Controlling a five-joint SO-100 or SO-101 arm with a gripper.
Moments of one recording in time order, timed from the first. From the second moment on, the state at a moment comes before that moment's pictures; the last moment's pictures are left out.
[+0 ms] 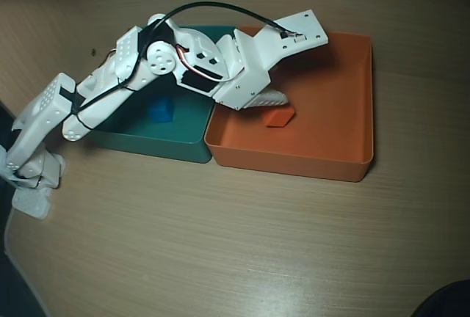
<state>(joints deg) -23.3 24.7 -2.5 68.6 -87.5</state>
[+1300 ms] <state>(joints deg) -23.1 37.2 6.6 68.6 -87.7</state>
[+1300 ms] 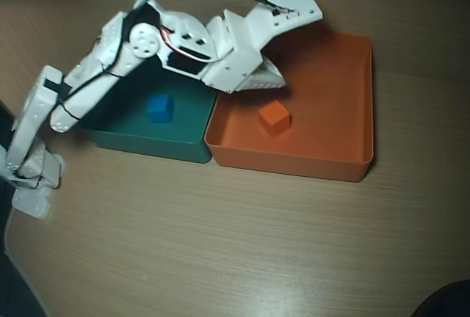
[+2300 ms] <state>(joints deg) -4.0 128.0 104.1 68.6 -87.7</state>
